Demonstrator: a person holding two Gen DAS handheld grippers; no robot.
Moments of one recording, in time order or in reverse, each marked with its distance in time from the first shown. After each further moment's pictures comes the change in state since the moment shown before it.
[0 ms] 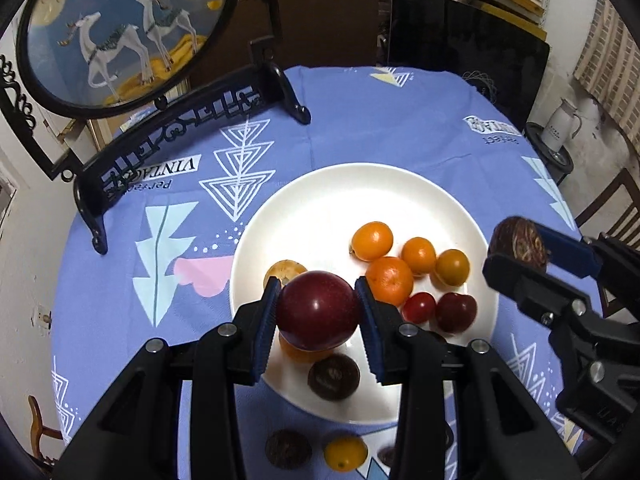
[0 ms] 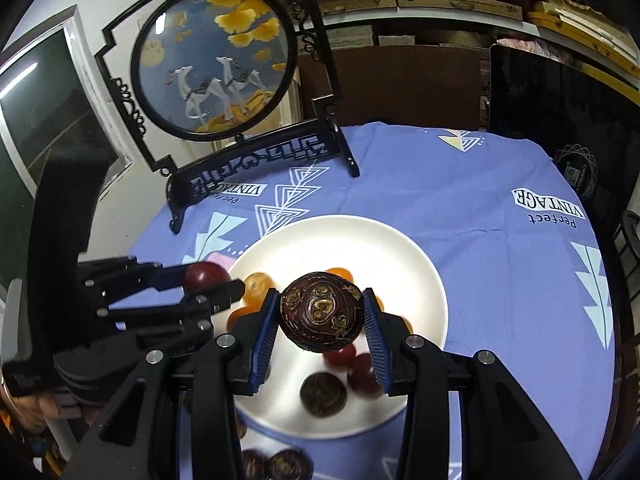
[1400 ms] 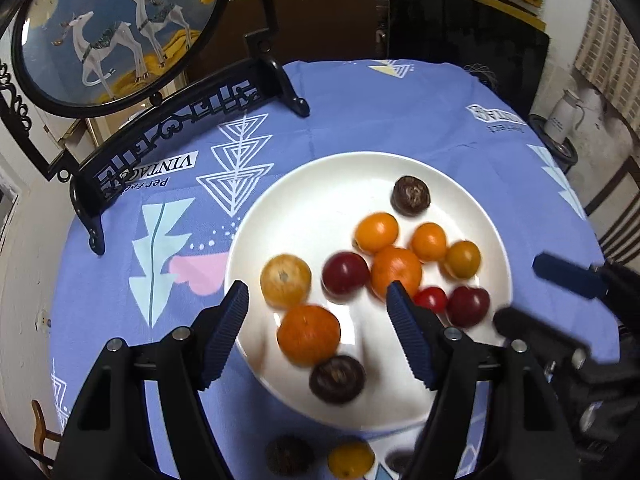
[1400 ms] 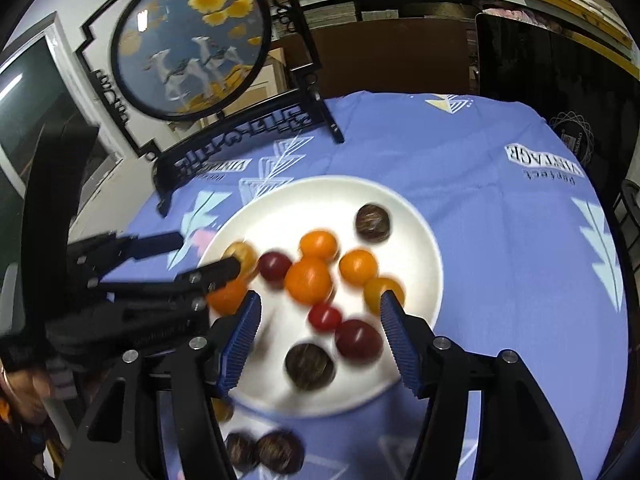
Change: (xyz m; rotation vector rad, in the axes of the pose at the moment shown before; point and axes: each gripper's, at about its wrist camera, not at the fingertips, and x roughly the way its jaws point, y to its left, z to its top) left arm 0.005 -0.006 -0.015 0.034 -0.018 0.020; right arm 0.006 -0.013 -0.036 0.059 0.062 0.004
